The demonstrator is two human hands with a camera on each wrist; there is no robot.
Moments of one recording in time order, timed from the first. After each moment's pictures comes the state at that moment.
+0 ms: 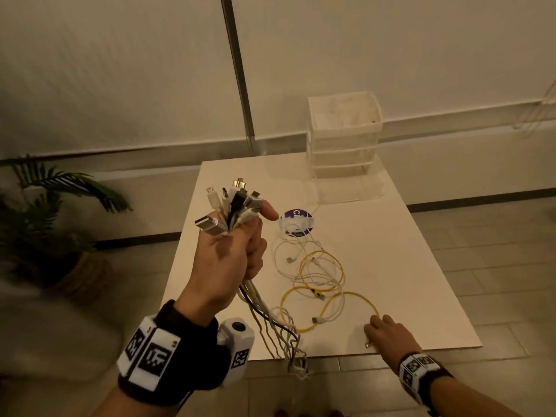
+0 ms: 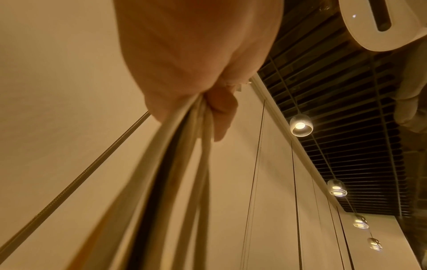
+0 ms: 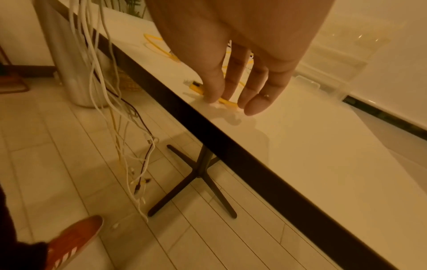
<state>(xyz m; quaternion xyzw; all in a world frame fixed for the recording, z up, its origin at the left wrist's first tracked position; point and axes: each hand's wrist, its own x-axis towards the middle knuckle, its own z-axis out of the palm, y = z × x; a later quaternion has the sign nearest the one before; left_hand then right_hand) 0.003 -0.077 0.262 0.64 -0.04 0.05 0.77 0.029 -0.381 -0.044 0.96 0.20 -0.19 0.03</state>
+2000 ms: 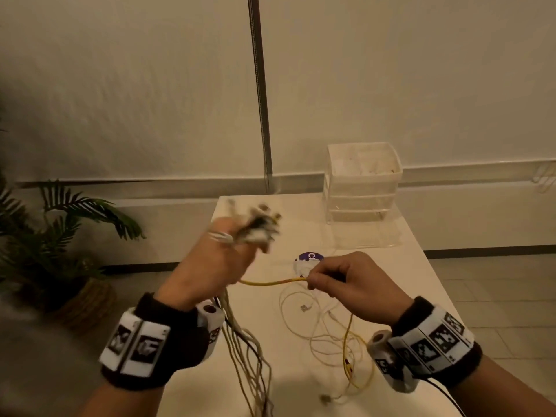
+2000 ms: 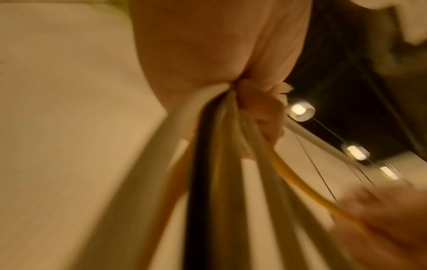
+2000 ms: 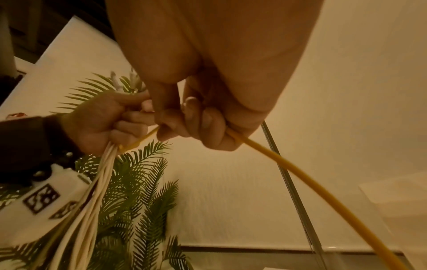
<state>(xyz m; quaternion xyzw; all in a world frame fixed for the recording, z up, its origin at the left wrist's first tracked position) 0.057 -0.007 0.291 0.80 -0.14 0.05 0.59 0.100 -0.236 0.248 0.84 0.29 -0.11 -0.46</state>
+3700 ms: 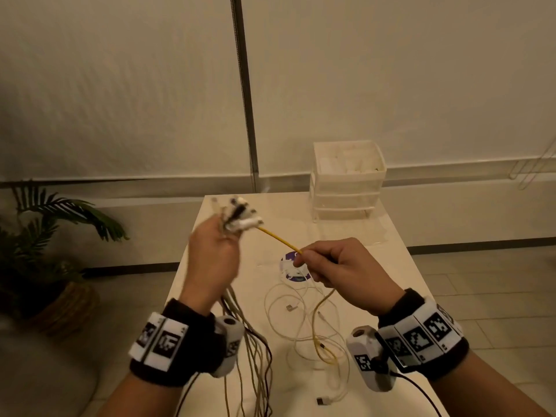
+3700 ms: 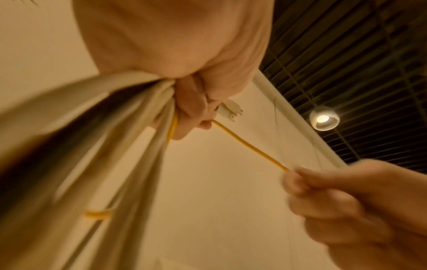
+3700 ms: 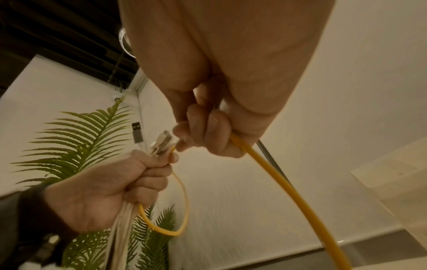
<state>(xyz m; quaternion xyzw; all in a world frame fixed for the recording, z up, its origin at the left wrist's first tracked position) 0.091 -0.035 0.252 0.81 0.07 0.26 0.51 0.114 -0.246 0.251 0.78 0.24 -0.11 -0.56</state>
